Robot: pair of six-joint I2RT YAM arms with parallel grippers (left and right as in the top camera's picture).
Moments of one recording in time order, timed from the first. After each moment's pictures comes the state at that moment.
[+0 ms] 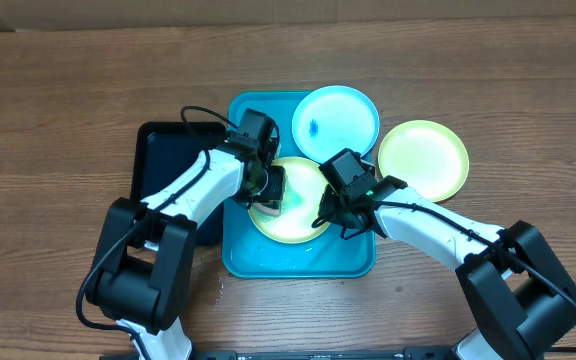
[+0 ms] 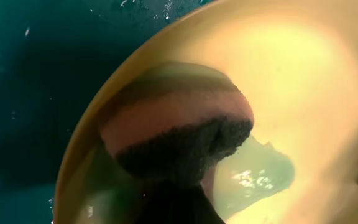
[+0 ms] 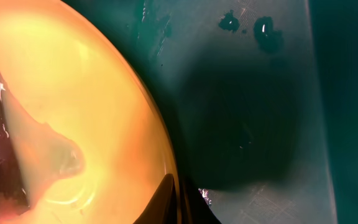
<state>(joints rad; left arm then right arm) -0.37 1.89 1.16 -0.64 0.20 -0.29 0.62 1.75 0.96 -0.44 -0.02 0.91</state>
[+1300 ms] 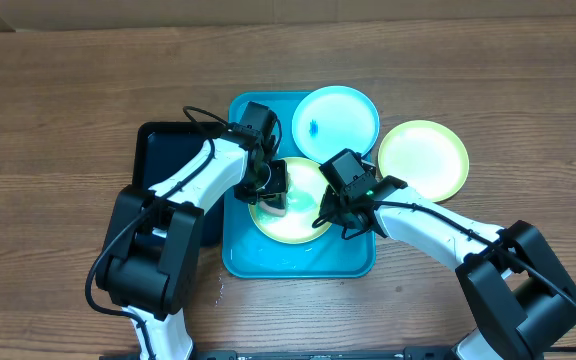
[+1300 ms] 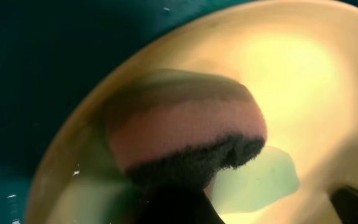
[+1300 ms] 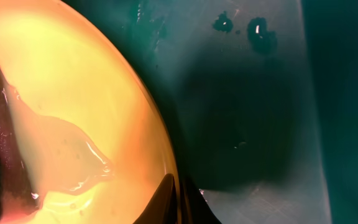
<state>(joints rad) -0.37 1.96 1.25 -0.73 0.25 -0.42 0.62 1.76 0.96 -0.45 -0.02 0.91</state>
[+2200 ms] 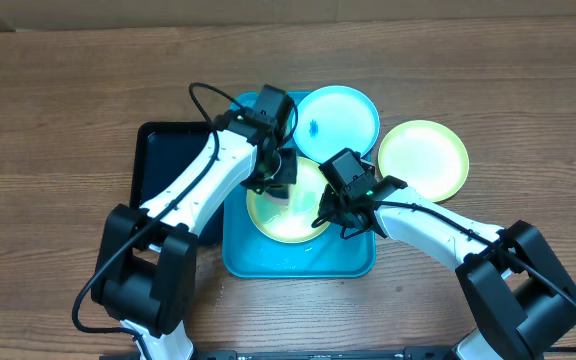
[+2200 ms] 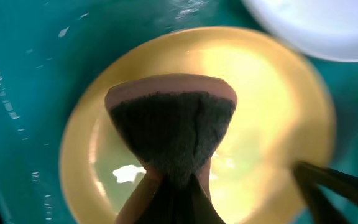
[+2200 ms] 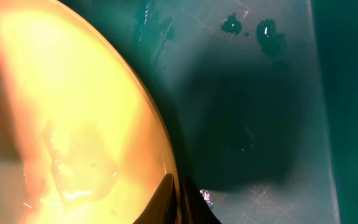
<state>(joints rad) -0.43 1.88 1.38 -0.89 0.10 -0.41 0.62 1.76 0.96 -0.44 -0.02 0.91</state>
